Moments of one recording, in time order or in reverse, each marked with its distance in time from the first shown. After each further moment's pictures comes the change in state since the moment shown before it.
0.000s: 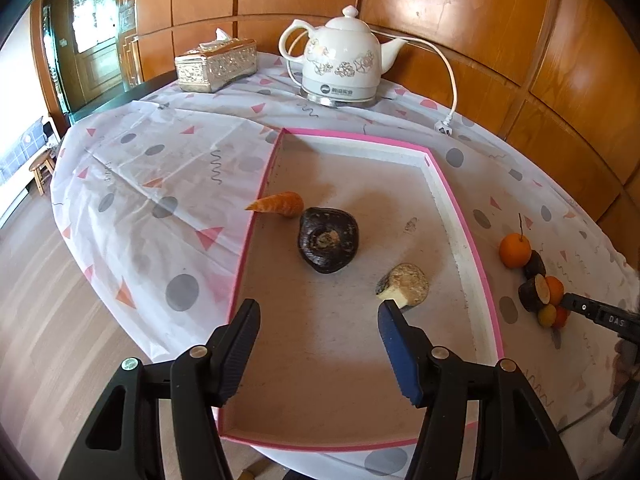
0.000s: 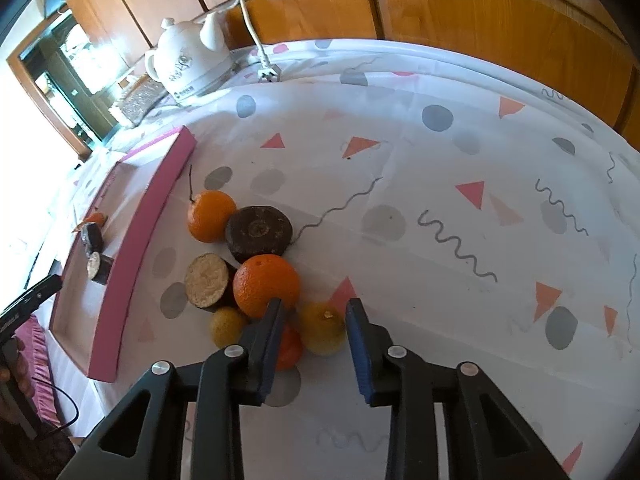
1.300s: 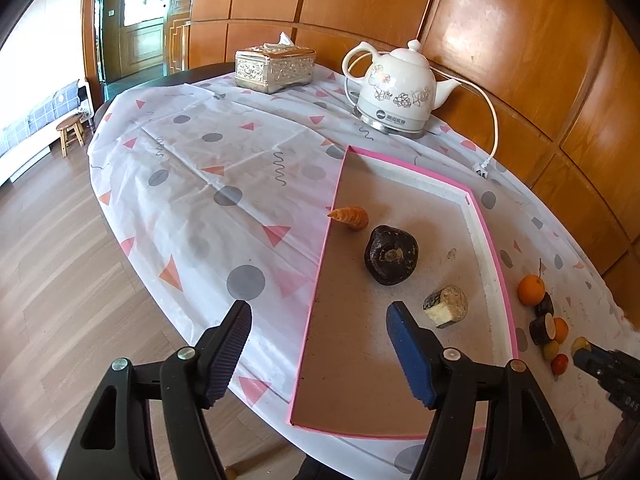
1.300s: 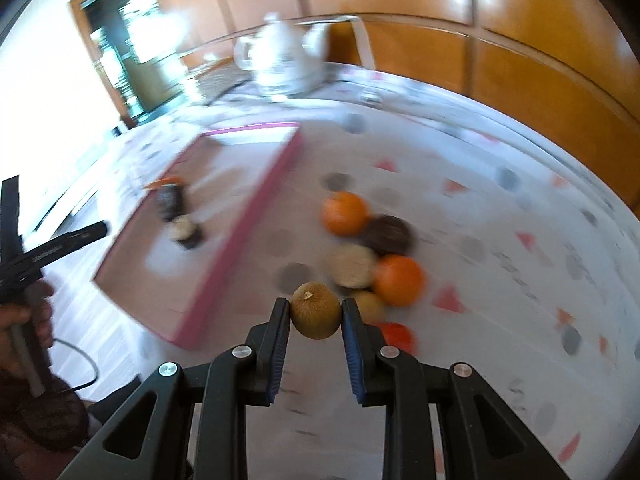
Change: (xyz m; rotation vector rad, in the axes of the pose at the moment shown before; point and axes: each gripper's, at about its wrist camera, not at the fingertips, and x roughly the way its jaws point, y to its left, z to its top) left arm -0.018 0.051 -0.009 -0.170 -0.060 0.025; right arm -0.037 0.104 -0.021 -0.251 -0.064 0.058
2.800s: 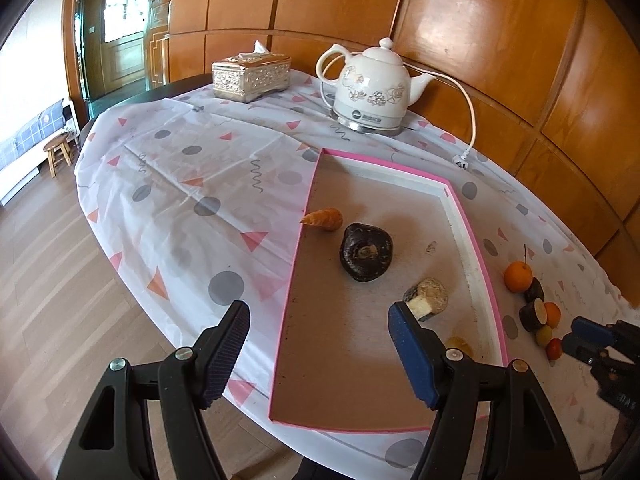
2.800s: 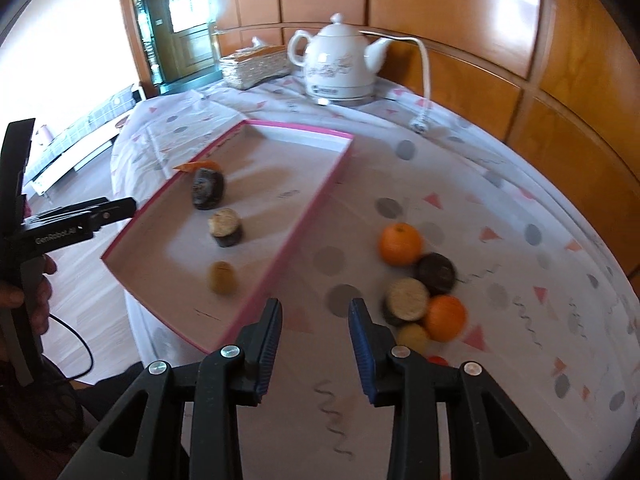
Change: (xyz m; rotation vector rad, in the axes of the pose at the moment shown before) left arm -0.007 -0.017 -0.002 0.076 -0.014 -0.029; right arm 0.003 0.042 0.006 -0.149 -0.005 -0.077
